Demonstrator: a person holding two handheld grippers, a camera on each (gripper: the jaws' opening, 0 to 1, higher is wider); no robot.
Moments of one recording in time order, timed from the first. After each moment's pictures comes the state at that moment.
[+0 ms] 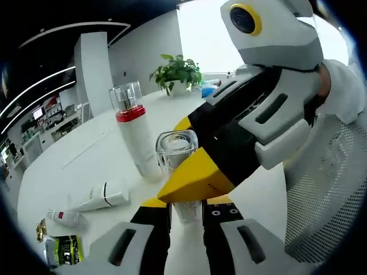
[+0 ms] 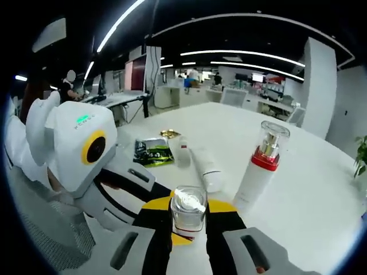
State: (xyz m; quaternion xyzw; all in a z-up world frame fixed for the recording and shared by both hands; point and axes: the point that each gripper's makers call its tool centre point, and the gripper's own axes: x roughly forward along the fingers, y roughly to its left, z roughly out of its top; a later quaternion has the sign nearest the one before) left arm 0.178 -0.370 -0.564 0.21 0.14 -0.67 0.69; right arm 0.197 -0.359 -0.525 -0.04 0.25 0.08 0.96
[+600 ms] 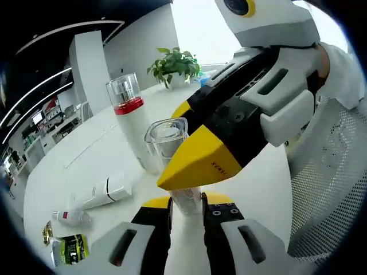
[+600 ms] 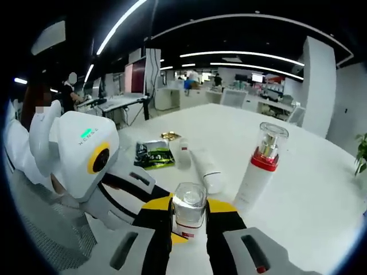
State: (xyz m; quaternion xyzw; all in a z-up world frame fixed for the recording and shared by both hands) left arm 0.184 -0.362 -0.575 0.25 0.14 -0.67 0.69; right arm 0.196 -0.359 -0.521 -0.03 0.25 0.08 0.96
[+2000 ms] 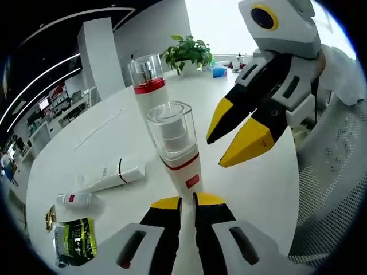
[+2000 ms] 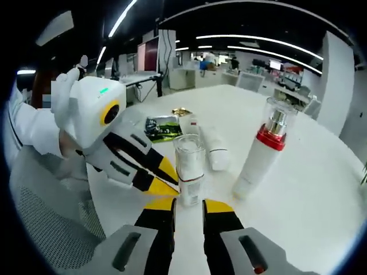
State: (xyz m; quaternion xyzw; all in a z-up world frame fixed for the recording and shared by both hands) left arm 0.205 -0.346 -0.586 0.26 0.19 -0.63 0.71; right arm 0.179 -0.363 -0.557 -0.06 0.33 0.15 0.93
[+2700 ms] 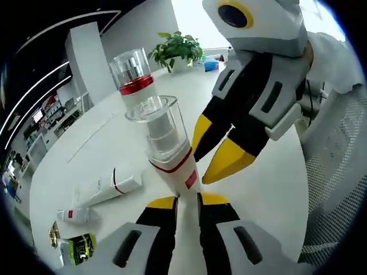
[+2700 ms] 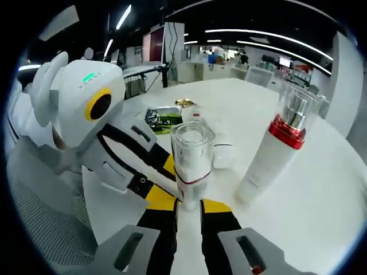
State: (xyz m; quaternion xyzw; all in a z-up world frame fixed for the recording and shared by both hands) left arm 0.208 -0.364 -0.593 0.30 0.17 -0.65 0.68; right arm 0.196 -0.371 -0.573 -0.06 0.34 0.18 0.92
